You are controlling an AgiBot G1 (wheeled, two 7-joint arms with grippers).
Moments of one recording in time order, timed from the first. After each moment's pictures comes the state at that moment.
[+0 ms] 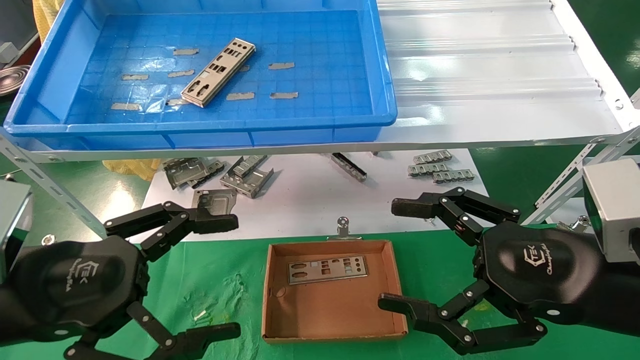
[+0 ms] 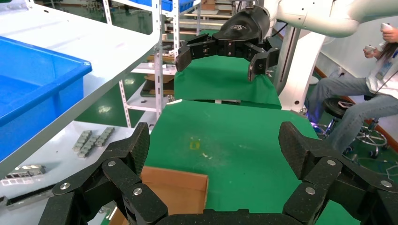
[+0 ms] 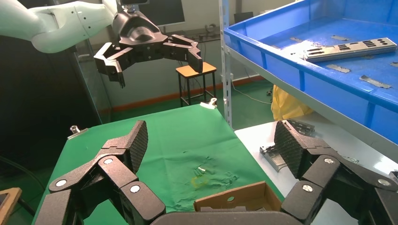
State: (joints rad) left arm -1.08 0.61 0.28 -1.28 0.73 1.50 -0.18; right arm 1.09 -0.55 -0.41 1.23 -0.62 -1.42 0.11
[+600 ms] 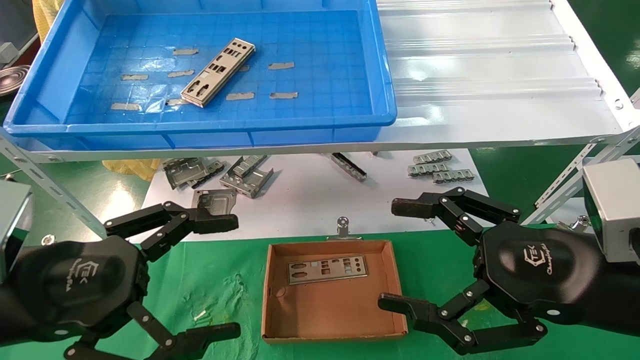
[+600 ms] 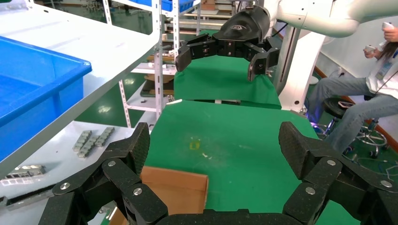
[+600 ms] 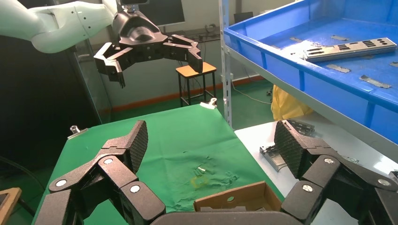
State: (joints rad) left arm -1.08 0.61 0.28 -1.28 0.73 1.50 -0.18; right arm 1.09 -0.55 -0.41 1.23 -0.62 -1.42 0.11
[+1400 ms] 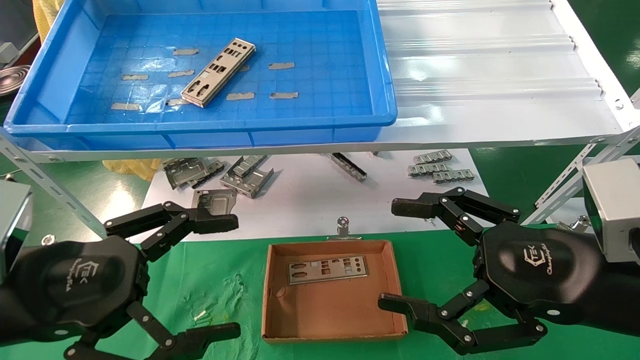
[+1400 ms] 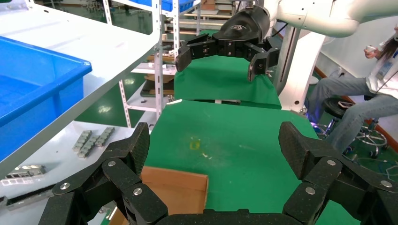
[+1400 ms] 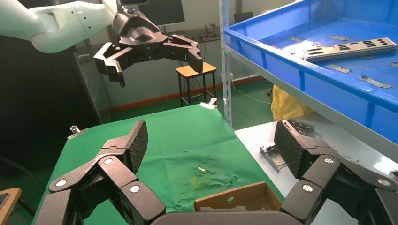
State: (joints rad) left arm -1.08 0.61 0.28 -1.28 0.73 1.50 -0.18; right arm 1.09 -0.55 -0.41 1.23 -0.62 -1.42 0.11
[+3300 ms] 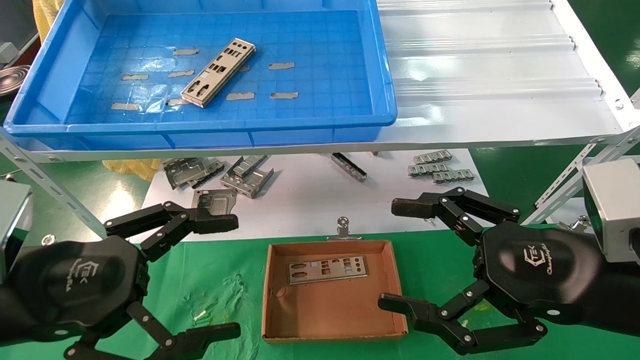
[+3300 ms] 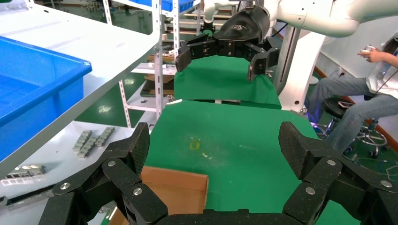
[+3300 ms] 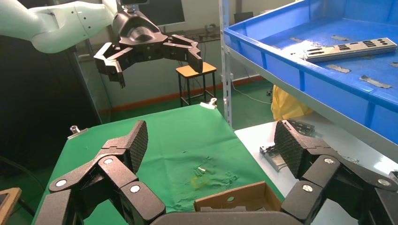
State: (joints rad) left arm -1.08 0.61 0.28 -1.28 0.73 1.50 -0.18; right arm 1.09 -0.55 -0.41 1.23 -0.62 -1.42 0.11
